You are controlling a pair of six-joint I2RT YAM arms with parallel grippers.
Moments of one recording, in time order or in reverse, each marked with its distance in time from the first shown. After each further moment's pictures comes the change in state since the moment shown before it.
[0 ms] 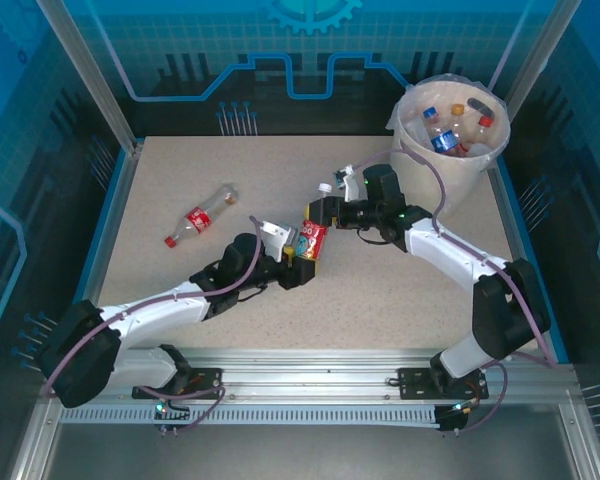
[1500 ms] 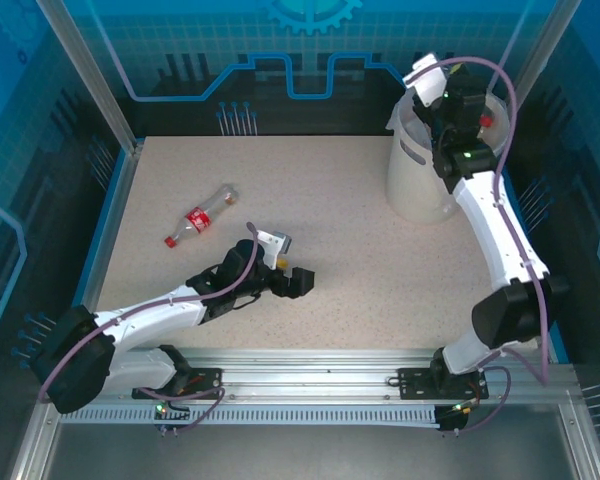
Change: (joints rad) left arm -0.006 -0.038 -0.027 -0.170 -0.070 -0.050; right arm -0.295 0.057 0.607 -0.075 1.000 -1.347
